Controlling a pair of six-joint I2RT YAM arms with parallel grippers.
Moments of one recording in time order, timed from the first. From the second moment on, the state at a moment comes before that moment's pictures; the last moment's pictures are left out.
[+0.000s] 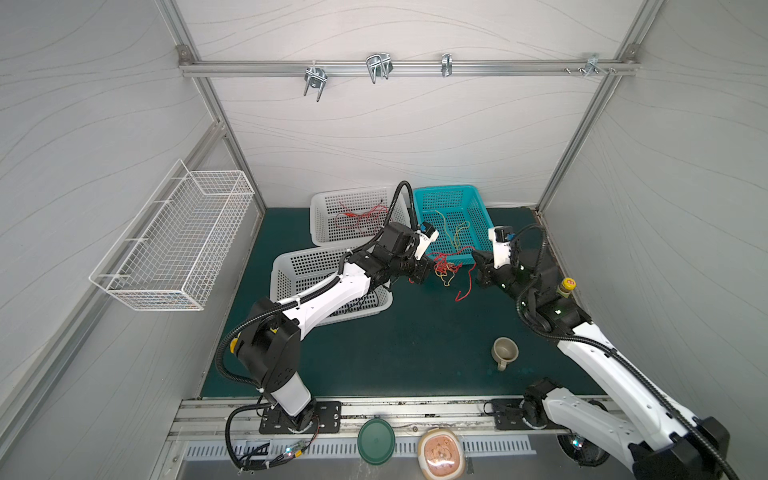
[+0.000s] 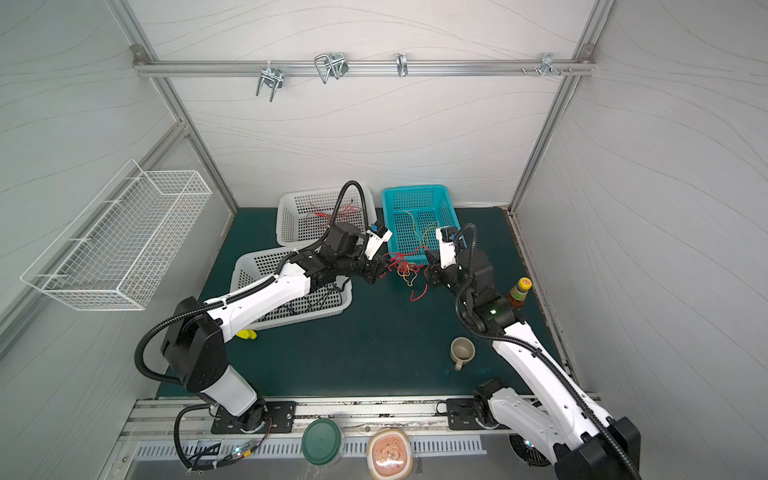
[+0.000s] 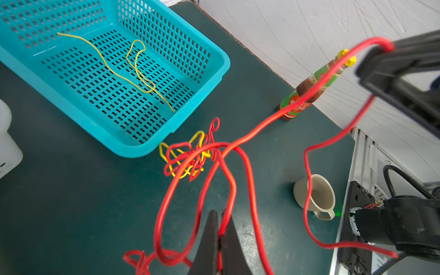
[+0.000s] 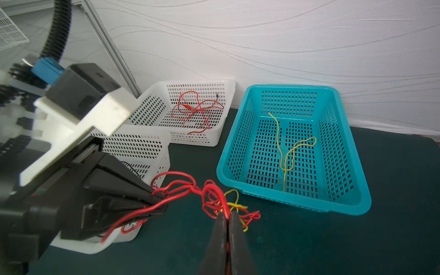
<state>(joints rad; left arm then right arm) -0.68 1.63 1.30 -0.30 0.38 -0.11 0.50 0.96 0.82 -0.16 -0.04 0.11</state>
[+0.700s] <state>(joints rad) -0.68 1.73 1.32 -0.34 0.36 -0.15 0.54 1.03 0.82 -0.19 0.05 0.10</state>
